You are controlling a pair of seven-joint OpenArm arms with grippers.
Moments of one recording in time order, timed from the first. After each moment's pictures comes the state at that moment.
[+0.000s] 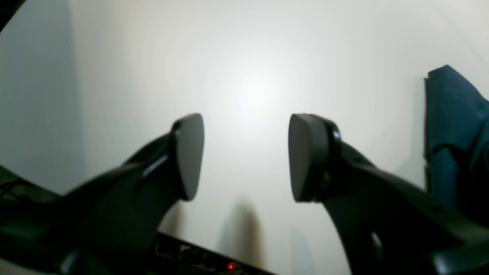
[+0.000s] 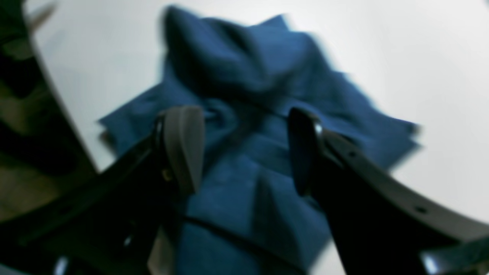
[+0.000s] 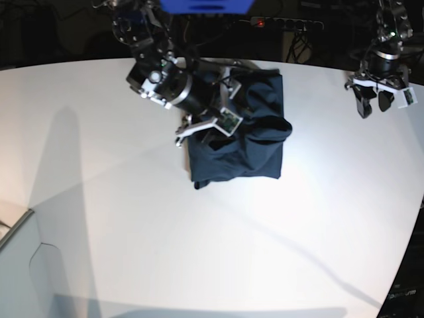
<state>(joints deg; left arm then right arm) 27.6 -12.1 -24.6 84.3 -27.4 -15.0 4.6 -12.5 -1.6 -18.7 93.0 -18.9 35.5 -18.4</state>
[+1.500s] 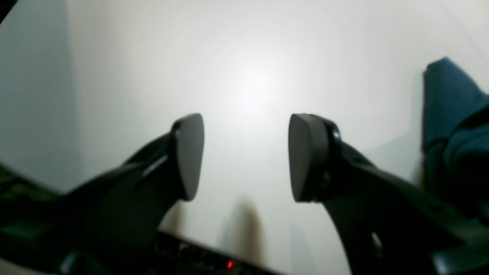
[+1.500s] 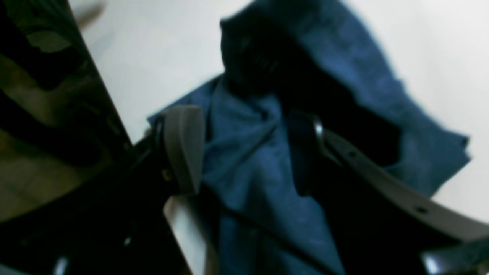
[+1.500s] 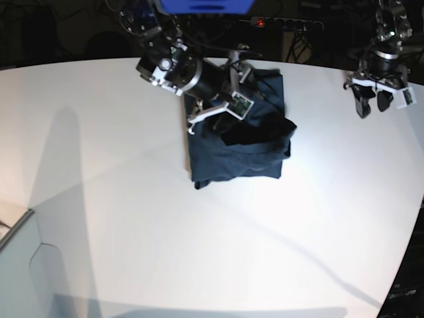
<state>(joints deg) 27.6 -11.9 -24.6 84.5 -27.4 -15.4 4.6 -15.0 -2.0 -21.7 92.5 -19.0 35.5 -18.5</state>
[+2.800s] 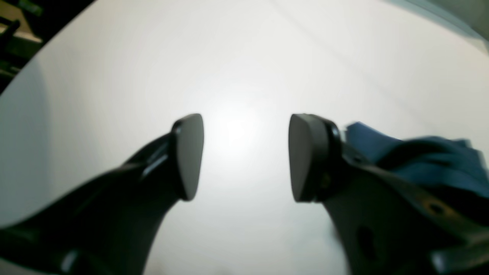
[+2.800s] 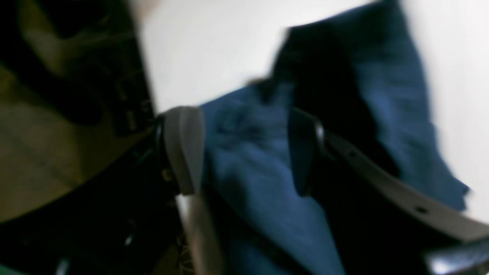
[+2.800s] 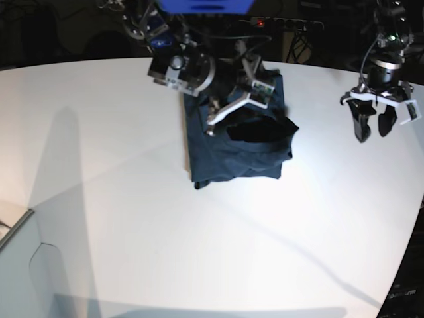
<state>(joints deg) 28.5 -8.8 -24.1 98.9 -27.1 -15.2 6.6 -12.2 0.8 -29.8 97.3 -18.7 38.8 -25.9</state>
